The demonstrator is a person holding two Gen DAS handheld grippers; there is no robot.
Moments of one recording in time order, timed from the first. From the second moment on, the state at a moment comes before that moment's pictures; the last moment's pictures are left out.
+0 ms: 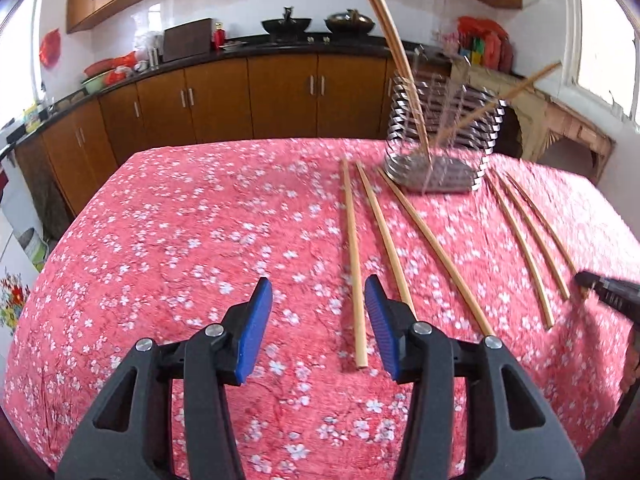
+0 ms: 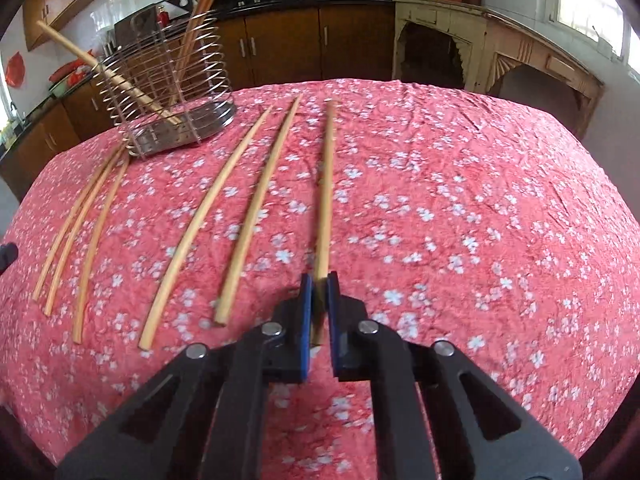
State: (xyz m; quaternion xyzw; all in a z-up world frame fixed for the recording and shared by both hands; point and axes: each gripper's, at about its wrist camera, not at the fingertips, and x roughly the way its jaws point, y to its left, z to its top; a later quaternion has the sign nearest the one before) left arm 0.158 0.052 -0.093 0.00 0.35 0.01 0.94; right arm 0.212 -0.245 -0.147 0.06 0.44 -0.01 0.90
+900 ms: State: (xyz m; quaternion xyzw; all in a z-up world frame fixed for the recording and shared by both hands) left arm 0.228 0.107 -0.122 -0.02 0.43 0.06 0.90; right arm 0.270 -0.345 -0.150 0.09 0.42 -0.13 0.89
